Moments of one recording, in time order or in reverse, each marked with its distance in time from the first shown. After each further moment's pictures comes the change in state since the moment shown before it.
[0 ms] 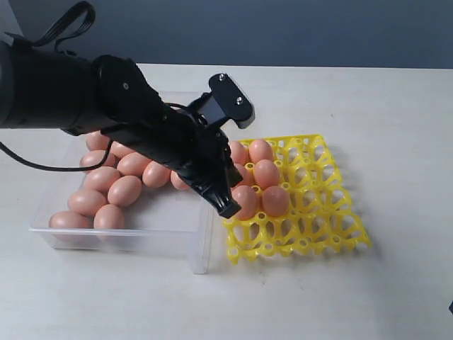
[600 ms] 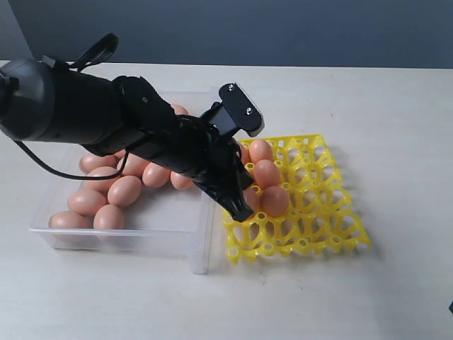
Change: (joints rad) left arm -0.012 0.093 0.000 -0.244 -0.107 0.239; right arm 0.000 0.000 0.000 0.000 0.000 0.000
